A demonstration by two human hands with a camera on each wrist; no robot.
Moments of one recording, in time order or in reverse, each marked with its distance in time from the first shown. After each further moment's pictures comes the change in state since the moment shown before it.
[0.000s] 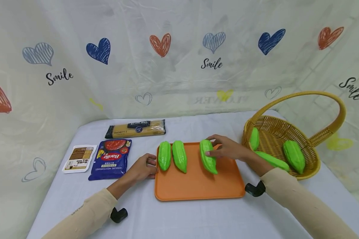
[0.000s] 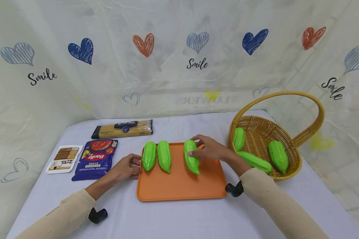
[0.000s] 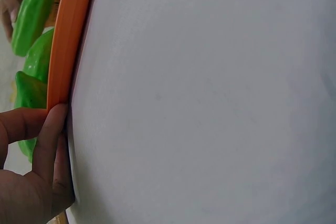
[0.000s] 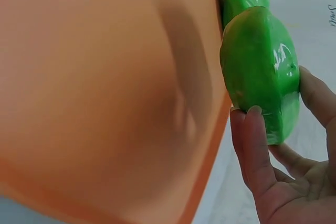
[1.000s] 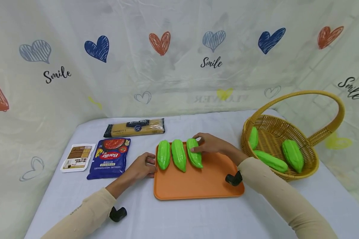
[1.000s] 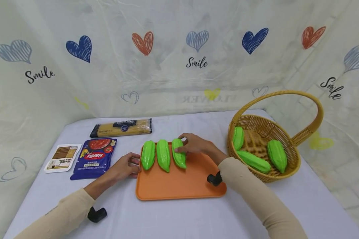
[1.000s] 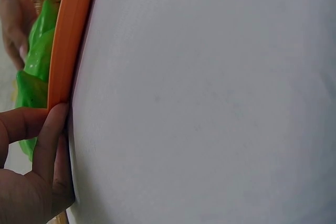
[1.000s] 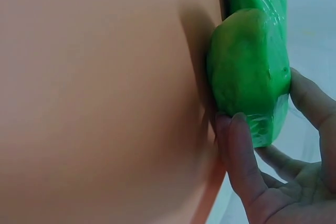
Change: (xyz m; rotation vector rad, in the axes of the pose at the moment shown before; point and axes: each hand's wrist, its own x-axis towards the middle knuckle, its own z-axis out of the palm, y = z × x) left_hand 0.000 0.000 -0.002 0.019 -0.018 0.008; right_hand 0.054 -0.015 0.021 -0.062 -0.057 0.091
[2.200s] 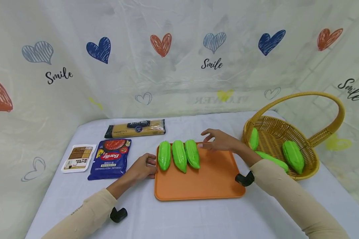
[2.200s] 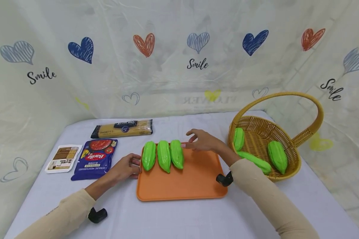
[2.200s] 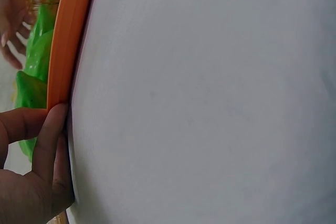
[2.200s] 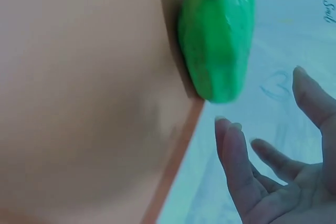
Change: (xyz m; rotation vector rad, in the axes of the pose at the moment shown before) left_hand 0.002 -0.002 0.000 -0.005 0.011 -0.004; right_hand -0.029 -0.003 -0.025 0.012 0.056 -0.004
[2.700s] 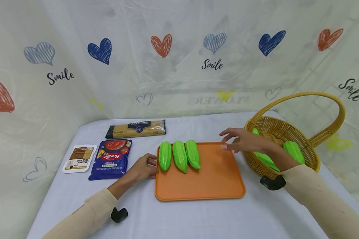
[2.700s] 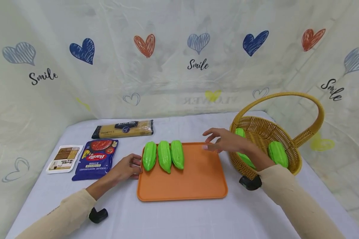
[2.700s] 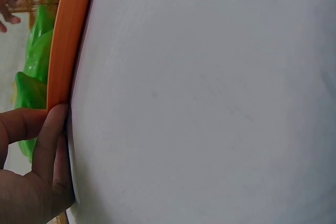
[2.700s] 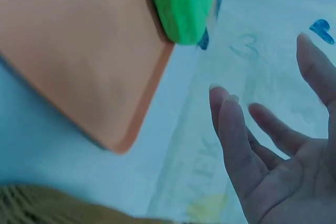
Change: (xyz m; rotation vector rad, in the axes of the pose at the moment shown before) left_hand 0.000 -0.001 0.001 0.003 0.006 -0.002; right_hand -0.067 0.003 -0.044 -0.064 -0.029 -0.025
